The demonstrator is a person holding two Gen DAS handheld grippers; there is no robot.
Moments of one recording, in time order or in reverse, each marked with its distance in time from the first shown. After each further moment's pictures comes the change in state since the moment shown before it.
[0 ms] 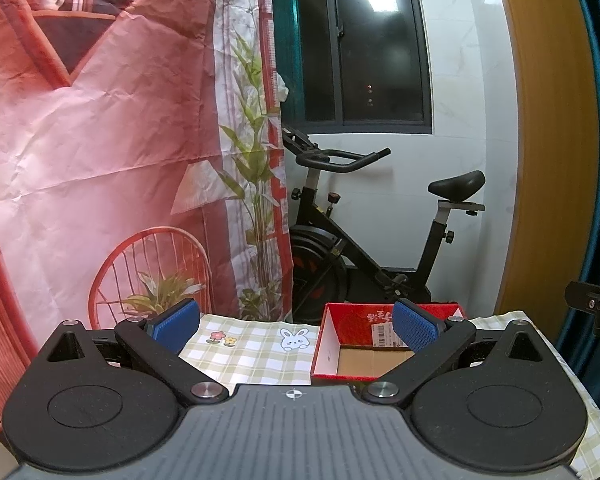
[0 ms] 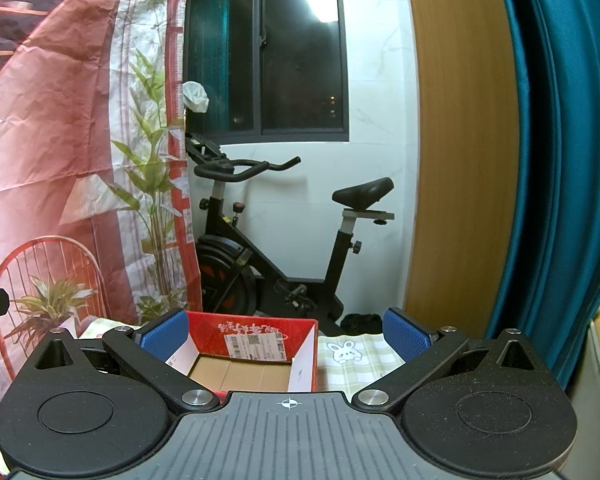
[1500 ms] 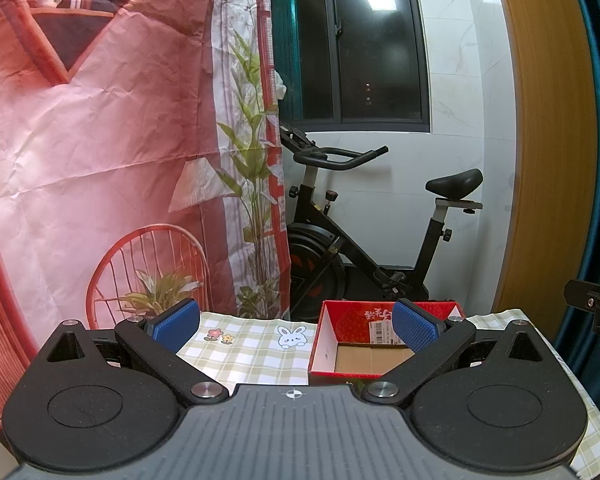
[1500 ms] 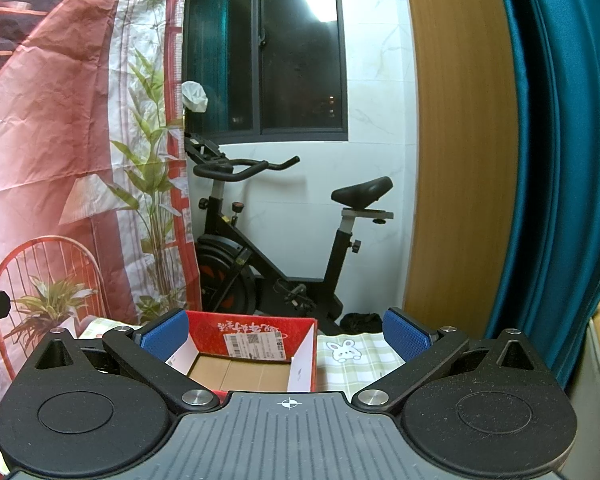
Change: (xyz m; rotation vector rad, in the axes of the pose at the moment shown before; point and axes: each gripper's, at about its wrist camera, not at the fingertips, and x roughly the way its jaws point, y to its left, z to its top) left arm 0.000 -0.003 -0.002 -0.001 0.000 -0.002; right arm 0.000 0.000 -0.001 0.001 -0.001 -0.001
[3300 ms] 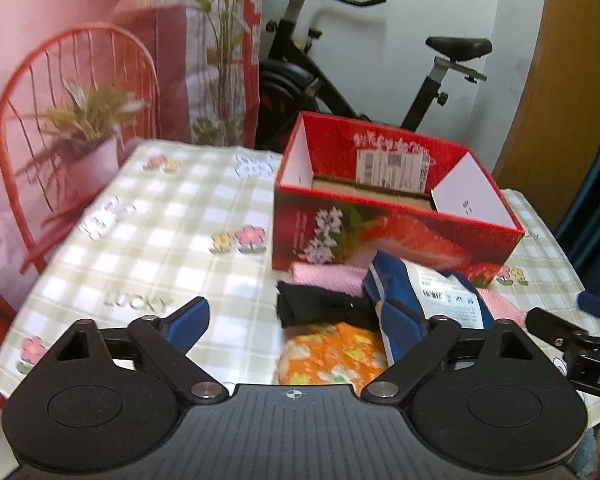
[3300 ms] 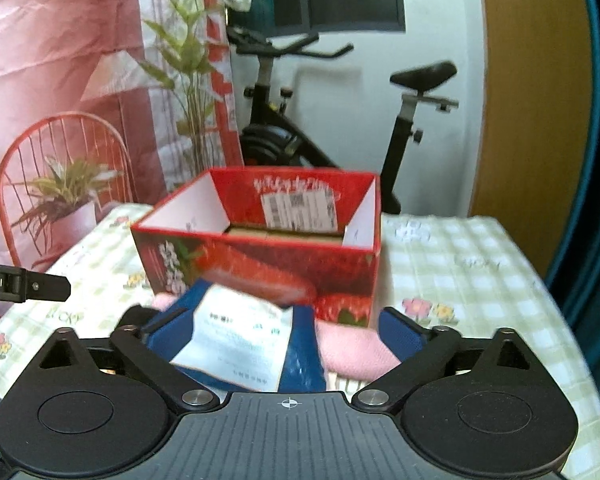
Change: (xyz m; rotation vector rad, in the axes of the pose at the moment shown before) left arm 0.150 0.010 -0.138 -0.097 0.445 -0.145; right arm 0.124 -0.002 -0.164 -0.023 0.289 0.182
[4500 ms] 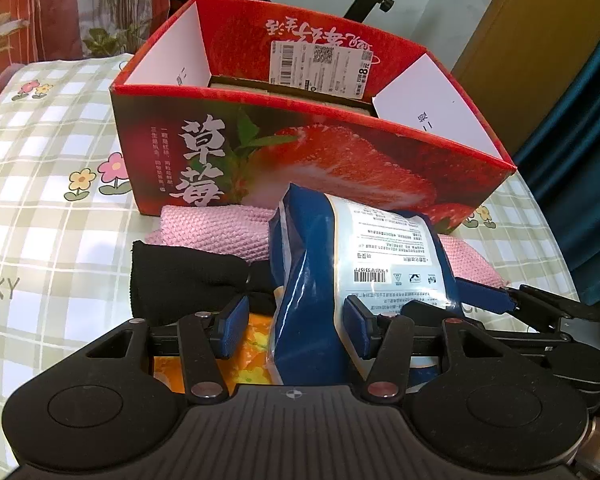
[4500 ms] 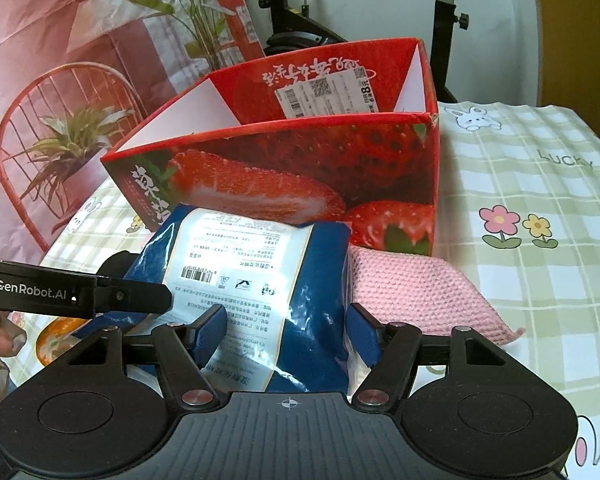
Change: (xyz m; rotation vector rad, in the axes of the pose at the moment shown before) left arm 0.125 -0.046 0.003 0.033 0.271 -0.238; right arm 0.122 -0.033 -0.017 0.105 0.244 0.205
